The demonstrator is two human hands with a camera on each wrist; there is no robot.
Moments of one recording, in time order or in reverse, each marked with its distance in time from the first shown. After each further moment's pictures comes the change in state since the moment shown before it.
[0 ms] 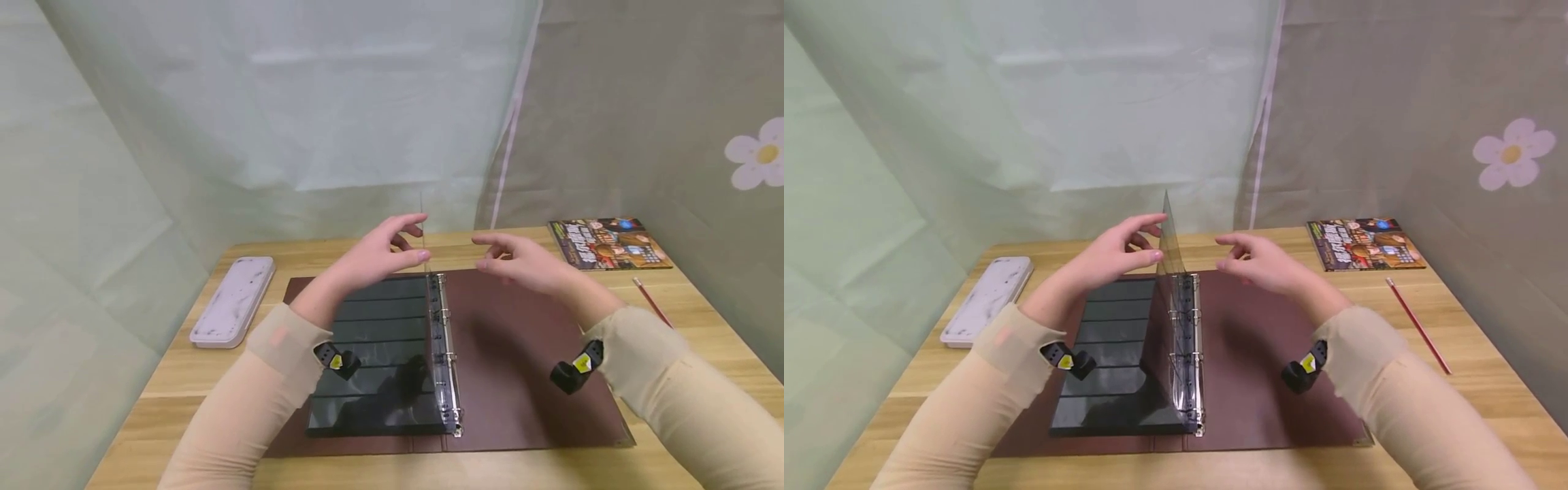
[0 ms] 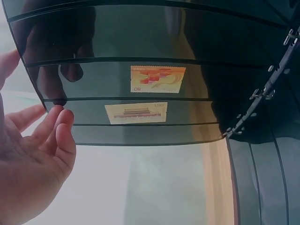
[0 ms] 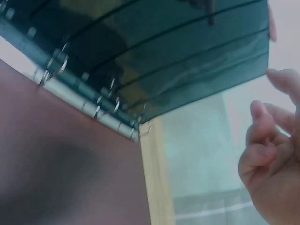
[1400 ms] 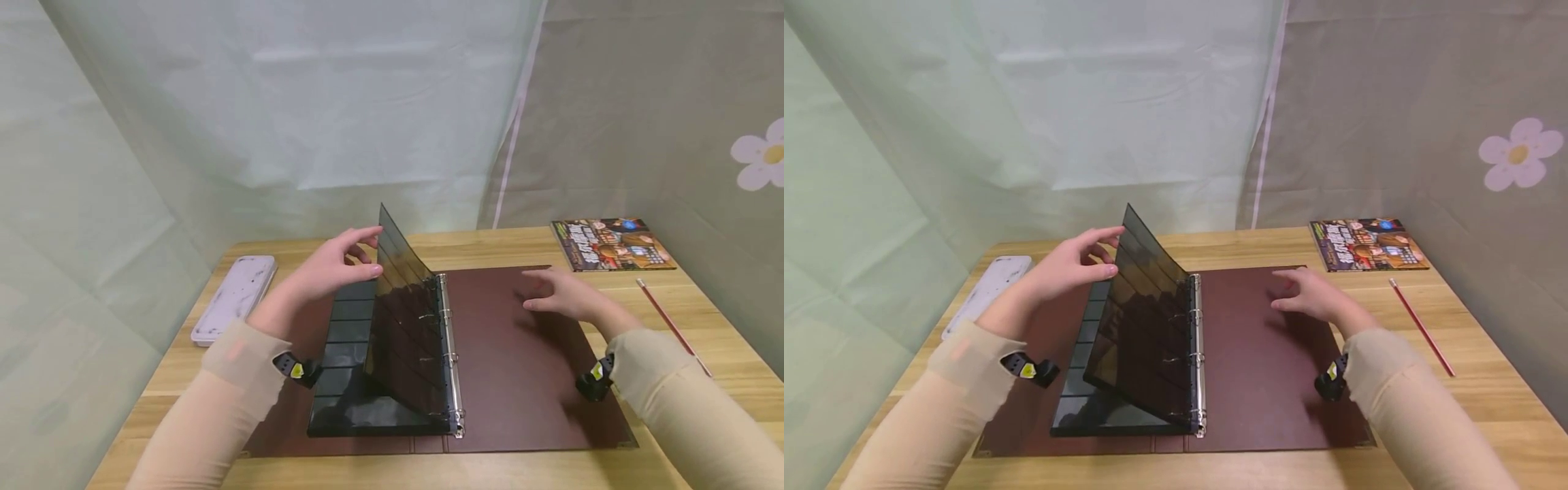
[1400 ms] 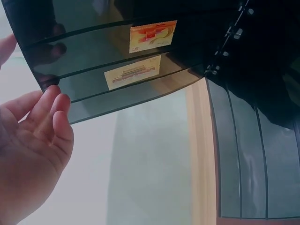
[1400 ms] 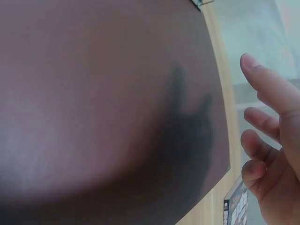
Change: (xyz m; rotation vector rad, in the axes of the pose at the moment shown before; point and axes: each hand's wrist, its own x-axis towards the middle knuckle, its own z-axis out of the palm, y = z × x) left_hand -0.038 -0.037 -0.033 0.002 0.010 -0.024; right_hand -0.027 0.118 -0.016 -0.335 -0.018 0.074
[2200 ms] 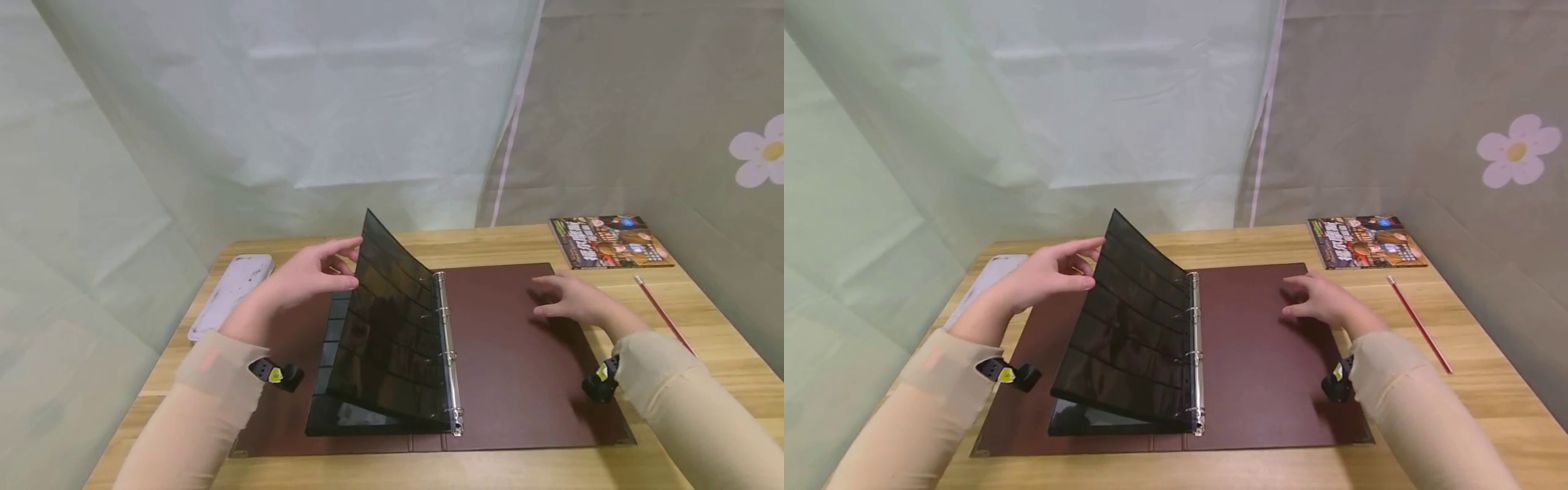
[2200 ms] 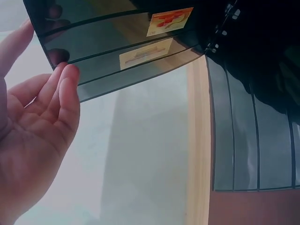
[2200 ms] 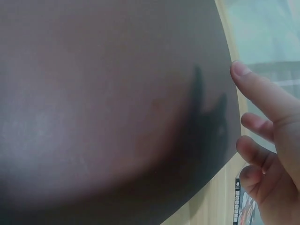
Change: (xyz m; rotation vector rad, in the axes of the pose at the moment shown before) left_hand -0.020 -0.019 -0.016 -0.042 -0.067 -0.085; right_hand -0.012 0.018 0.003 -0.043 -0.006 0.022
